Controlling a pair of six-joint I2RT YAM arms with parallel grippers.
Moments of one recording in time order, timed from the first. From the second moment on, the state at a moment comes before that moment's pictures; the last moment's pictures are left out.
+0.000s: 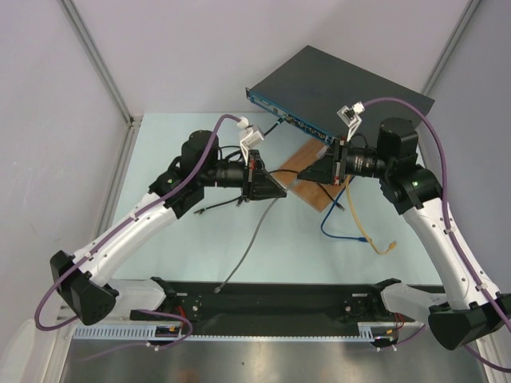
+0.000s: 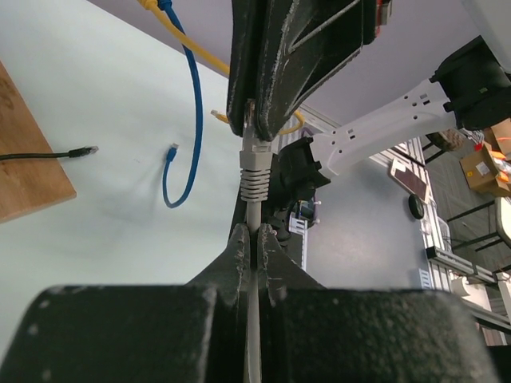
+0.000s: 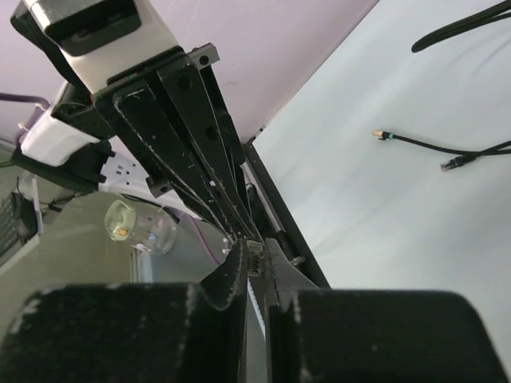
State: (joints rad) left arm -0.70 1.26 1.25 -0.21 0.81 -0.37; right arm 0.35 1.12 1.32 -0.46 -0.92 0.51
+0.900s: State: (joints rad) left arm -0.95 1.15 1.24 -0.26 0.21 0.20; right arm 0.27 1.13 1.13 -0.17 -1.01 0.95
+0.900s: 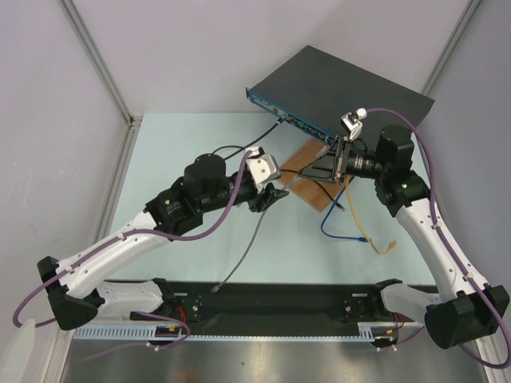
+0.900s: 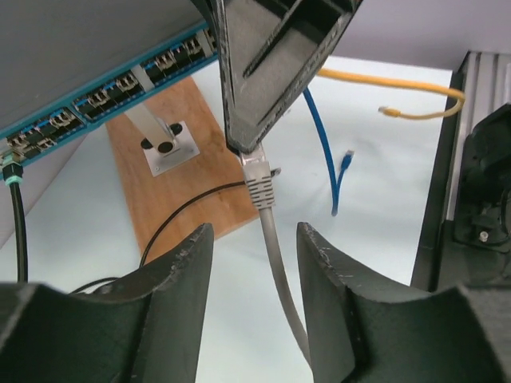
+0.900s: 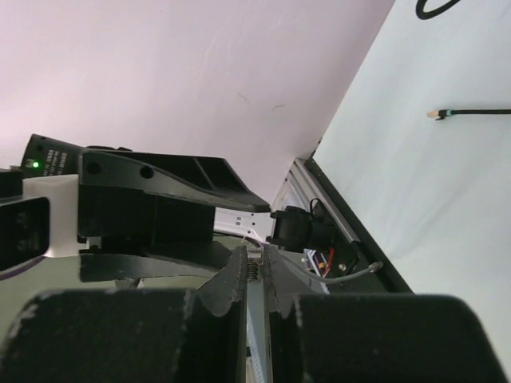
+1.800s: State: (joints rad) left arm -0.98 1.27 1.33 -0.34 0.19 0.08; right arm 0.16 1.14 1.23 -0.22 -1.02 0.89
